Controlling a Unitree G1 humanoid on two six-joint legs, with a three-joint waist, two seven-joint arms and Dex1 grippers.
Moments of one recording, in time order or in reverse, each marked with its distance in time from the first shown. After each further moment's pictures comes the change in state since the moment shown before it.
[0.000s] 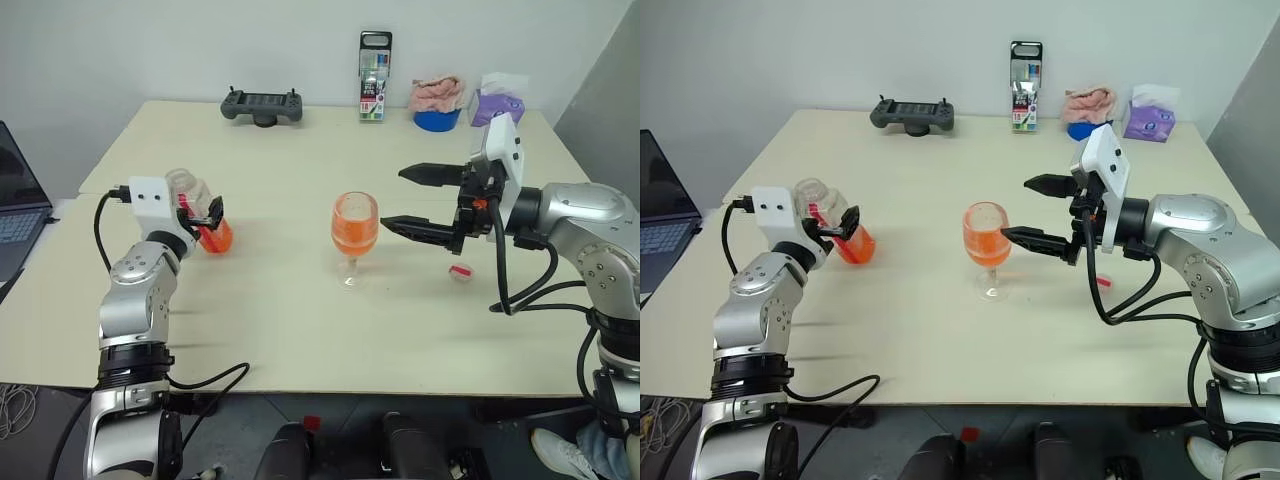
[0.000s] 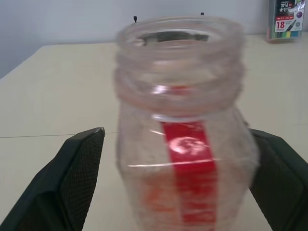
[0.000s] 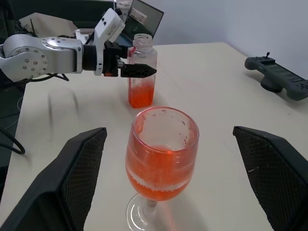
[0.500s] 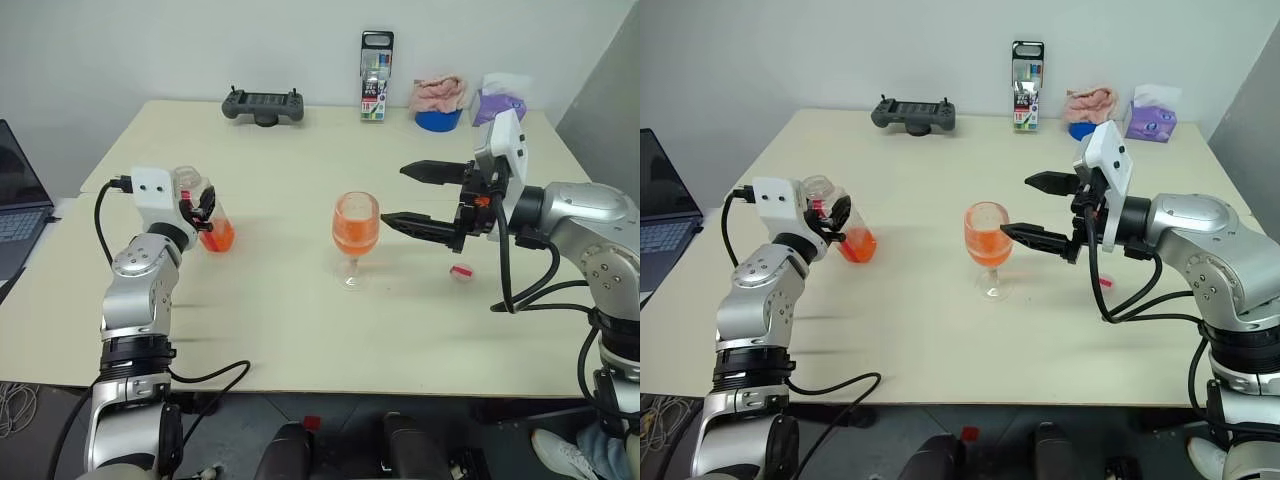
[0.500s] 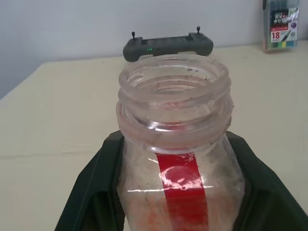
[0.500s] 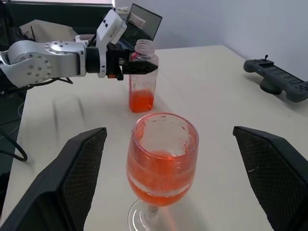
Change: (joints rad) left arm -0.030 0.007 -0.017 0.021 0.013 -0.039 -0.001; right arm 0.000 -0.001 -0.012 -0.006 0.037 0.015 -0.019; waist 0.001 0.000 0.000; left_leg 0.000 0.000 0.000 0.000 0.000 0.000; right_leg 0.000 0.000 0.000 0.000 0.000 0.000
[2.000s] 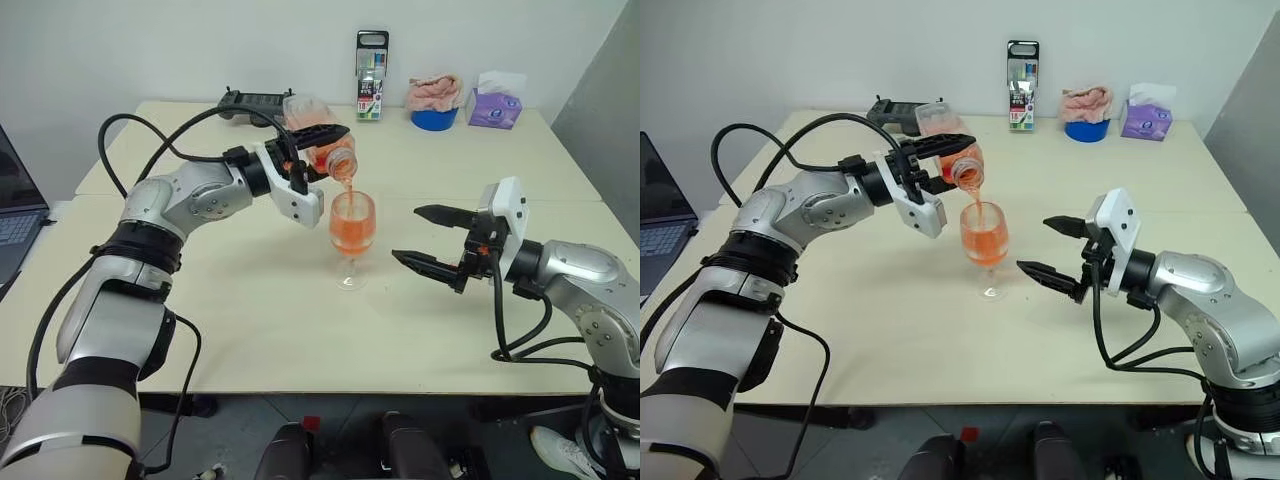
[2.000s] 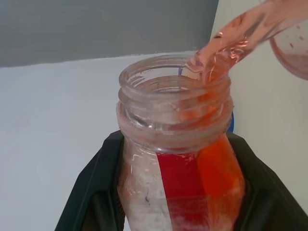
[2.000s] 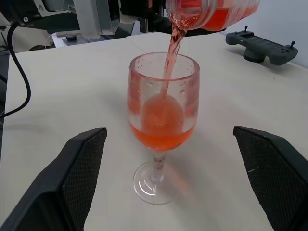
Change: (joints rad) left arm -0.606 0.170 -0.616 0.574 0.941 -1.336 0.104; right arm 0.303 0.031 -0.056 -0.118 -0.039 -0.109 -0.086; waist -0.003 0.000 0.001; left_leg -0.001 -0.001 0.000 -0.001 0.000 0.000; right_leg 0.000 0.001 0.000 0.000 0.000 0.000
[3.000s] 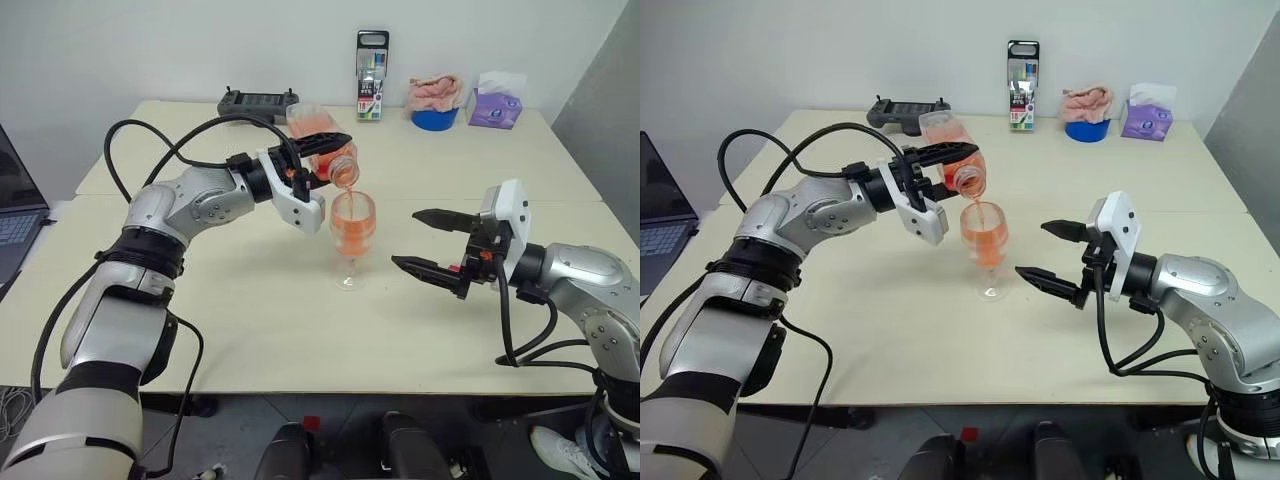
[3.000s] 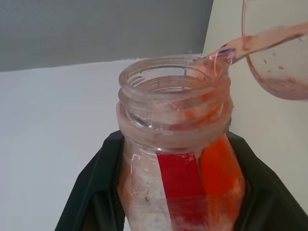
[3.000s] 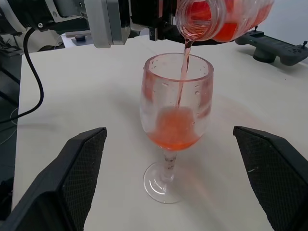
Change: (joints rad) left arm 0.027 -0.001 0.019 -0.038 0.055 -0.003 0.008; right arm 0.022 -0.014 -0.010 -0.032 0.030 0.018 0.016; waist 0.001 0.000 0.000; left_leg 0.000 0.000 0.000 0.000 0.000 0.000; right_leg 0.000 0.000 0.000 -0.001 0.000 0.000
